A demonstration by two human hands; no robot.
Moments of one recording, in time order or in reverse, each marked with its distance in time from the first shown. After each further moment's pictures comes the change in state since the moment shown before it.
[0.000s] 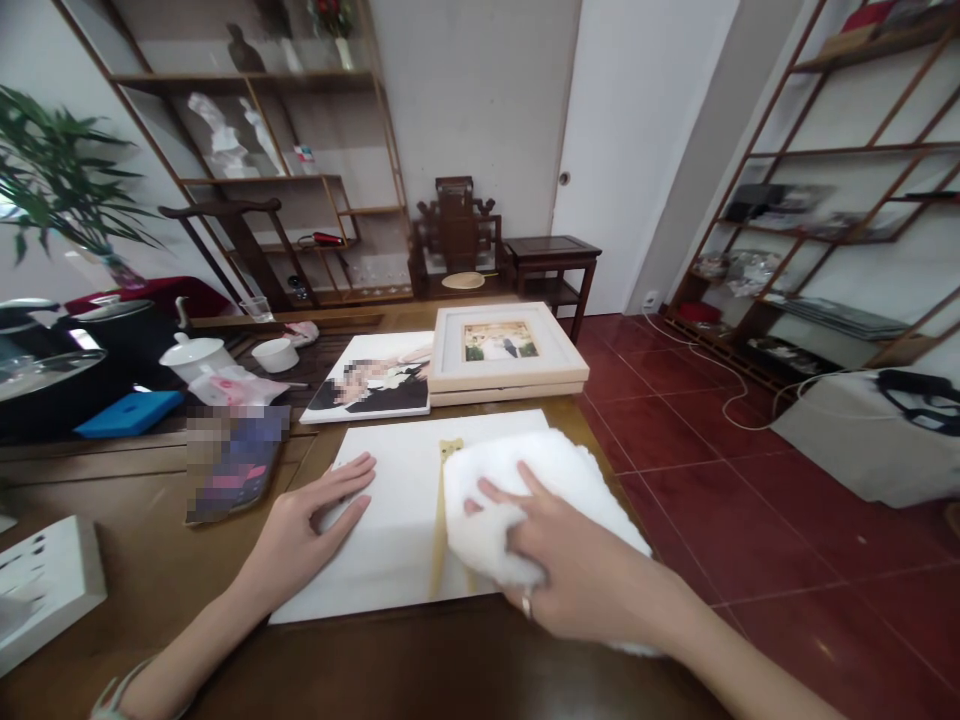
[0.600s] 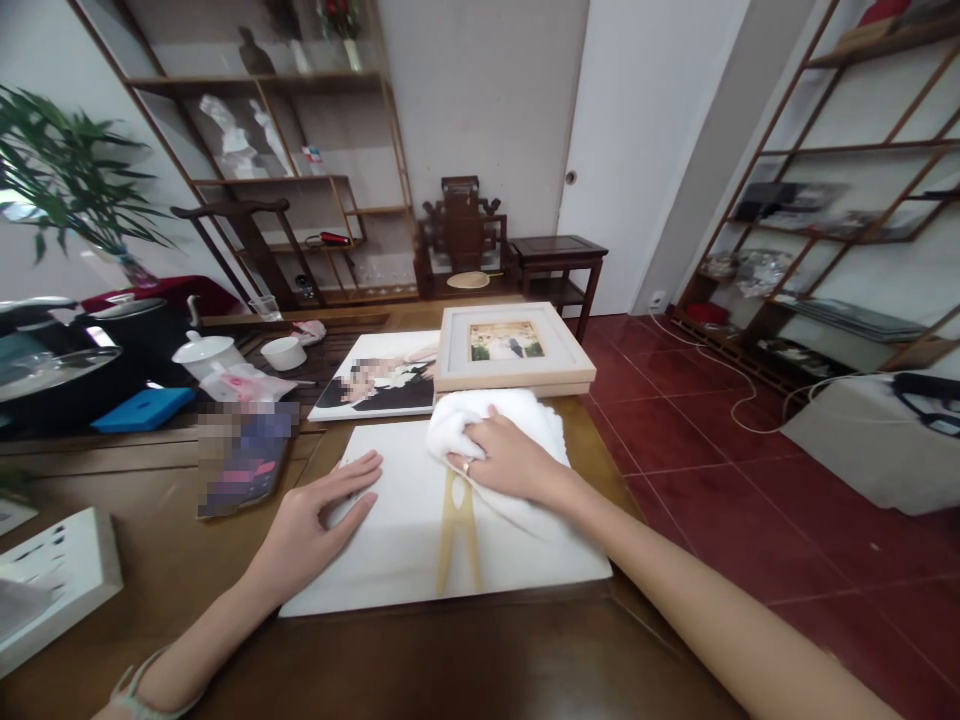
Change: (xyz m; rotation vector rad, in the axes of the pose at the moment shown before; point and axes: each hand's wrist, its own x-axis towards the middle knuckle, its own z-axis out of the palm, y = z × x) left_hand 0.001 0.002 0.000 -0.005 -0.001 -0.018; right_hand 0.095 0.032 0.001 -0.035 0.250 -0.006
